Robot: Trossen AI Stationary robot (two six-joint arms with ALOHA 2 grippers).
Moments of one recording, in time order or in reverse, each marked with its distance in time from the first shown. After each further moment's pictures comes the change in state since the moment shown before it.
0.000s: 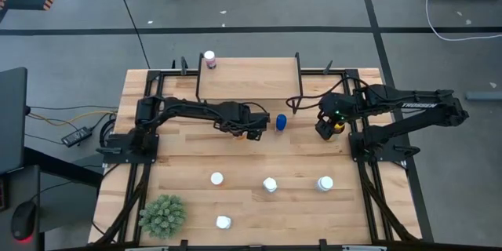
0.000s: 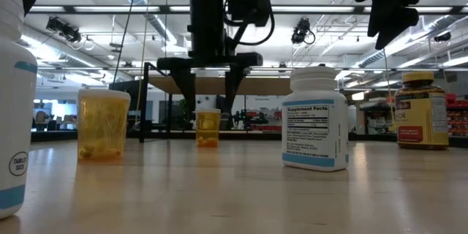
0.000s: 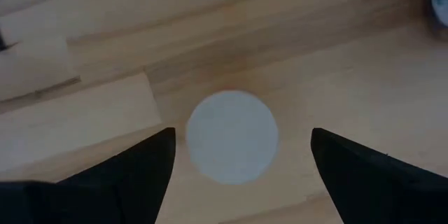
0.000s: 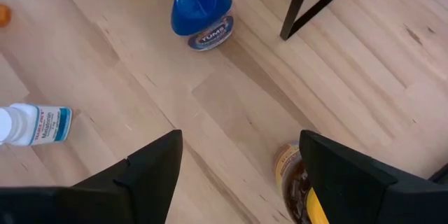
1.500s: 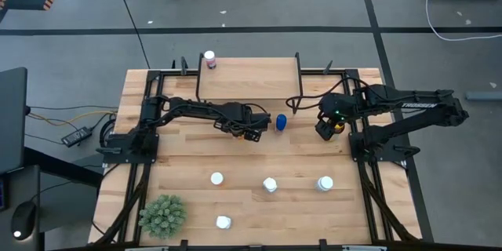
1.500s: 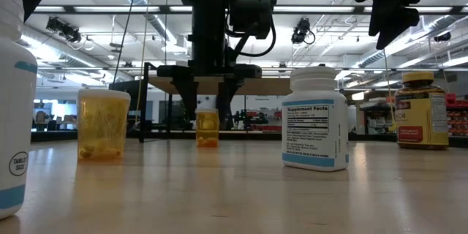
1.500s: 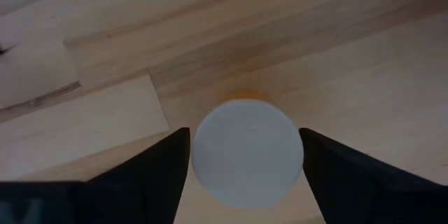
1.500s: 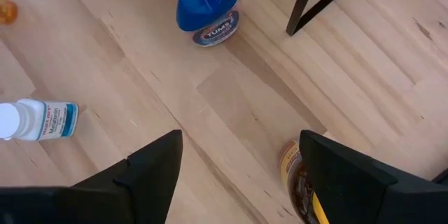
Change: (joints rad) left arm 0.021 0.043 0.000 0.005 0.016 0.044; right arm 0.000 0.000 0.000 0.000 -0.023 0.005
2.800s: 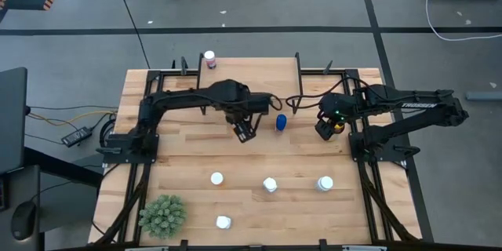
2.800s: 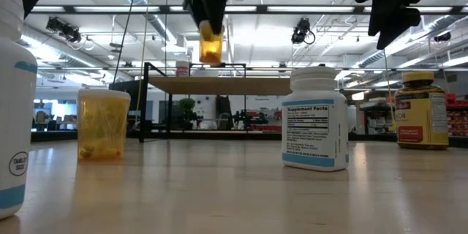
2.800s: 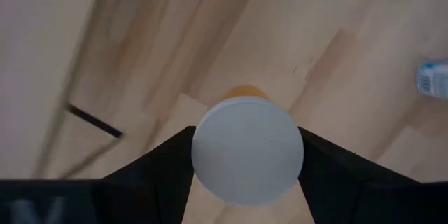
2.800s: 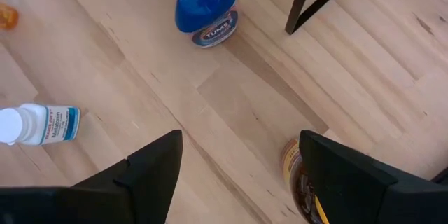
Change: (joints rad) left arm -0.008 -0.027 0.557 -0.518 0.070 0.776; right arm 0.000 0.000 0.000 0.000 0.000 0.025
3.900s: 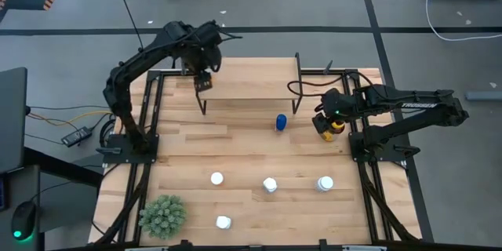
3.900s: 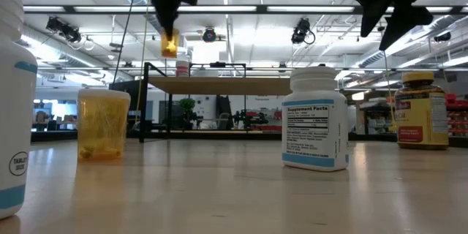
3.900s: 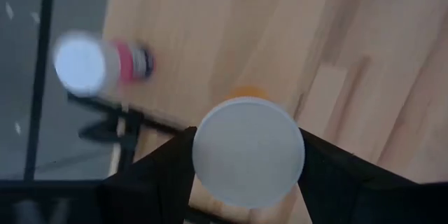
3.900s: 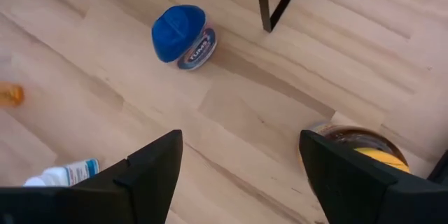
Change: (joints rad) left arm 0.513 -0.300 -0.192 -0.001 0.061 0.716; right arm 0.000 0.000 0.000 0.001 0.057 0.294
